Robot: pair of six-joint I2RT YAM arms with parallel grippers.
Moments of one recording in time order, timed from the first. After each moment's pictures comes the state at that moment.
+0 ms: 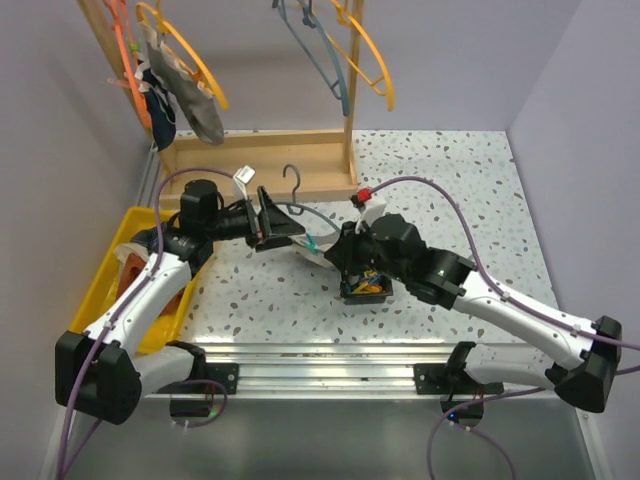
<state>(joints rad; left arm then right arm) -0.27 1.15 0.84 -0.09 0.89 -0.92 0.94 1.10 1.01 -0.36 0.12 0.55</state>
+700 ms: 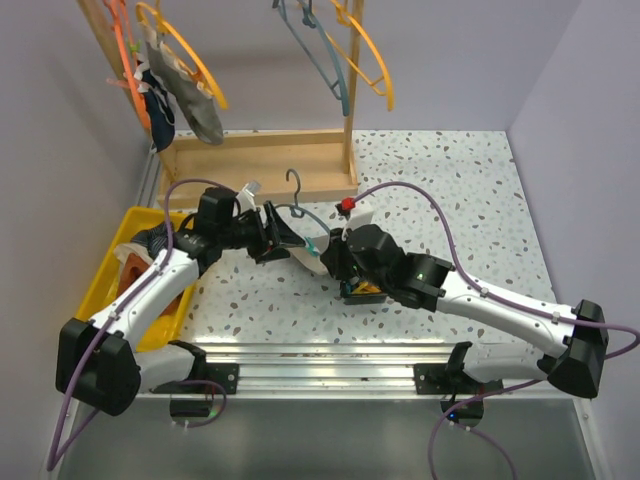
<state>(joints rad) -0.36 1.18 0.85 -0.31 0.63 -0.89 1.05 1.20 1.01 -0.34 0.33 0.56</state>
